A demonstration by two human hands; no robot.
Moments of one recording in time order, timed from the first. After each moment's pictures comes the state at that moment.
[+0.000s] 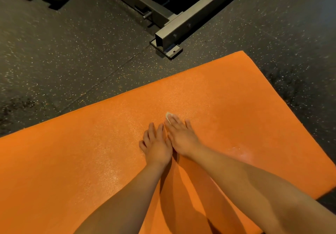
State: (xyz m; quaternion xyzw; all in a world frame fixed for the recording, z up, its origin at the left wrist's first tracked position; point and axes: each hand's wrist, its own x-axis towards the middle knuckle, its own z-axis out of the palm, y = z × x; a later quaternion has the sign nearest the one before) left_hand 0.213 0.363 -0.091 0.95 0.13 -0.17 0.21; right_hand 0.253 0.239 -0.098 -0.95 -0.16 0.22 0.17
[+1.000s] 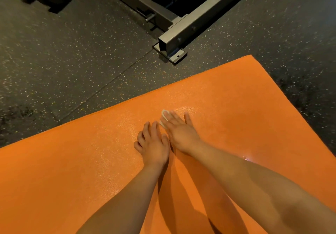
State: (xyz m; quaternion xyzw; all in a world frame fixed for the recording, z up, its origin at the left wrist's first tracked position) left_hand 0.259 0.381 -0.098 0.95 0.18 -0.12 0.21; right_hand 0.312 0.257 -0.100 -0.95 -0.20 0.18 0.14
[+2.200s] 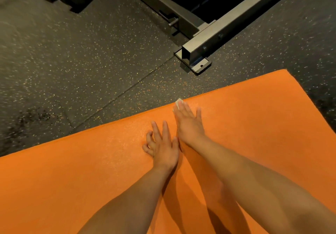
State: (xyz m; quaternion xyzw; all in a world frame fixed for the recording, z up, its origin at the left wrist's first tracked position) left_hand 0.318 0.408 -0.109 0.93 0.19 -0.18 0.25; right_hand 0.403 0.305 -0.106 -0.96 -0.12 0.17 0.19
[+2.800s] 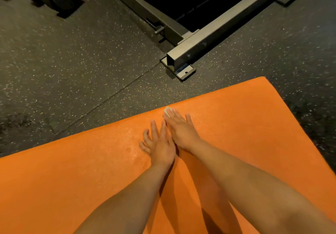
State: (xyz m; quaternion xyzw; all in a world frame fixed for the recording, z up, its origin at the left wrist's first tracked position) left_hand 0.343 0.361 -0.112 0.94 0.20 -0.14 0.24; right_hand 0.408 0.261 -0.104 -0.94 -0.19 0.20 0.21
